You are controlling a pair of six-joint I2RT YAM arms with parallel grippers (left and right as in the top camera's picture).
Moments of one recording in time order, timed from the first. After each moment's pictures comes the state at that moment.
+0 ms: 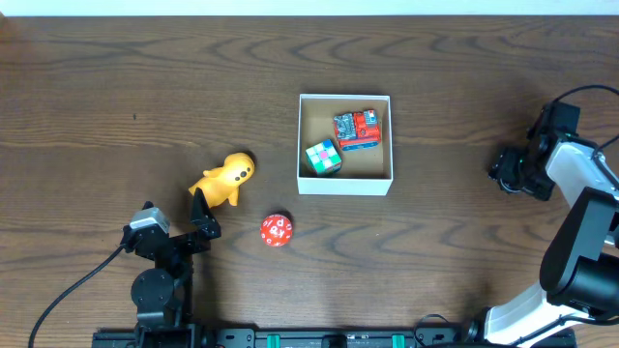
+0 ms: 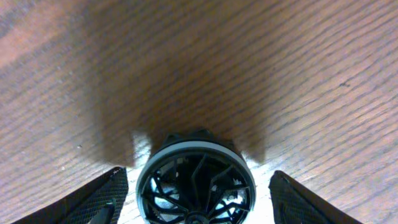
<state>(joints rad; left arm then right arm) 0.04 0.01 0.02 -0.12 -0.08 -0.30 -0.34 1.83 1.07 -0.61 0.07 0.18</state>
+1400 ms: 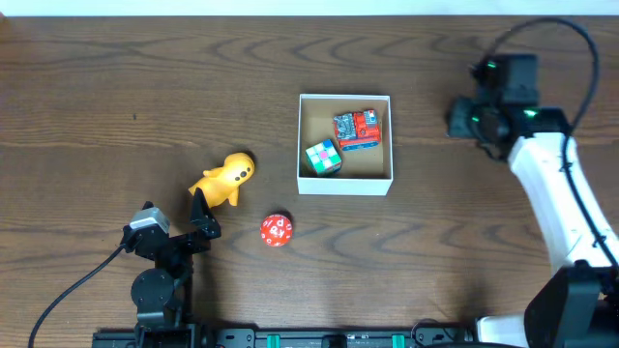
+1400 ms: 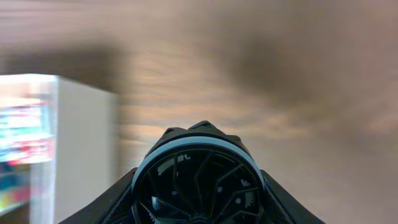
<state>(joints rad) 0.04 0.01 0.03 -0.12 -0.08 -0.30 0.07 1.59 1.29 -0.67 -0.05 0.17</state>
